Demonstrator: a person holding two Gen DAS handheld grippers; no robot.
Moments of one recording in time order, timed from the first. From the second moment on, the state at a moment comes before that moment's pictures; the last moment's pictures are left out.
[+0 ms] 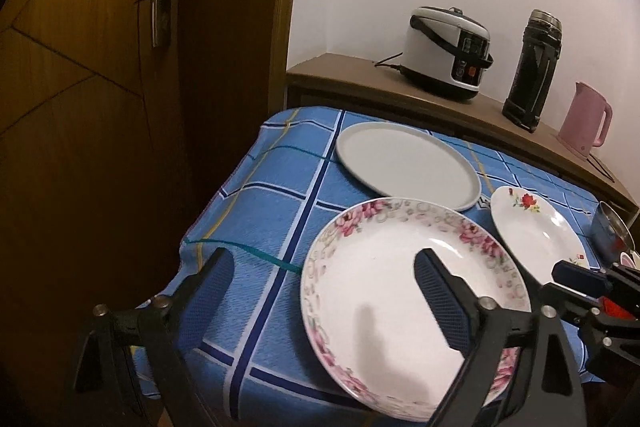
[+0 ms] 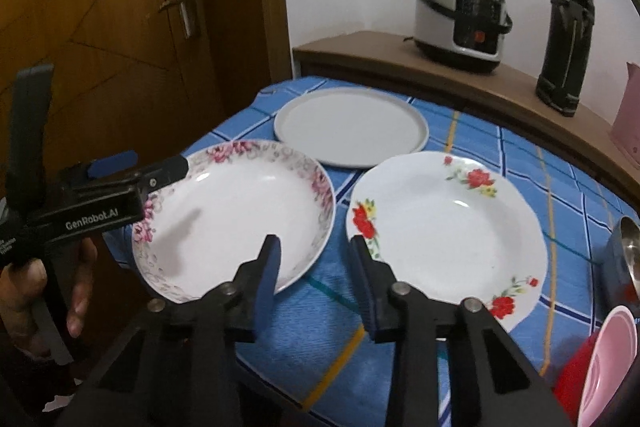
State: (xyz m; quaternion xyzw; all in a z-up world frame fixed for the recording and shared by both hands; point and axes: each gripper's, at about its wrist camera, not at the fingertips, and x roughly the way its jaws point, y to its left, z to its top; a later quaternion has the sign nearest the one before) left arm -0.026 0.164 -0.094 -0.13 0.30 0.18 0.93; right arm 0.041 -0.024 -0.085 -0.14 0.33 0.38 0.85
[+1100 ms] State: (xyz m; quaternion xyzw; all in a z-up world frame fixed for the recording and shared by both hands) left arm -0.010 0.171 -0.124 -0.15 0.32 0.14 0.92; right arm 0.056 -0.008 -0.107 -0.16 0.34 0.39 0.84
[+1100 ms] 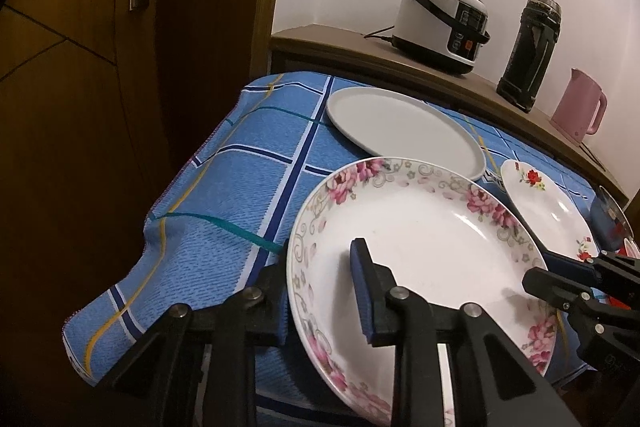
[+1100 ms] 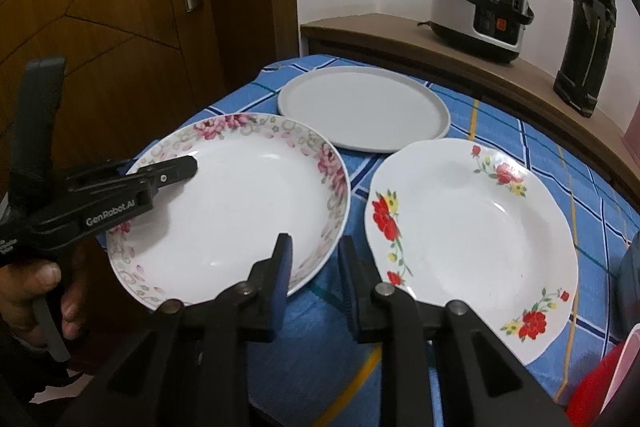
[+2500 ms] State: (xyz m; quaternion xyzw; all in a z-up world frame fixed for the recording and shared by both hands) left arm 0.014 0.170 -0.073 -0.17 0.26 0.14 0.94; right arm 0.083 -0.029 -0.057 -0.07 0.30 0.38 0.87
